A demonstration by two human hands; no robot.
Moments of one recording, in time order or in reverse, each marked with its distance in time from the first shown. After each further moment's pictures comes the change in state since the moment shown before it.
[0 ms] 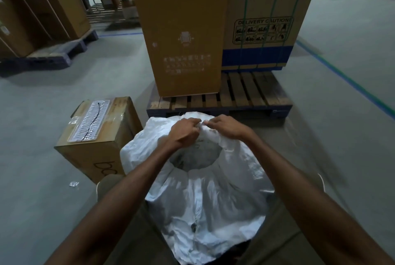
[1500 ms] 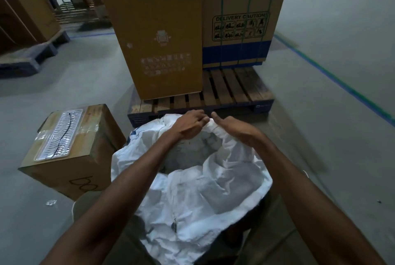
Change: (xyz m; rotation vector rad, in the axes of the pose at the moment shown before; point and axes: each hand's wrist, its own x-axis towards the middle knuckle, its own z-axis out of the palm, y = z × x) left_hand 0.079 0.028 0.034 0.030 -0.135 0.226; right_hand -0.028 0.037 -0.045 0.215 0.098 0.241
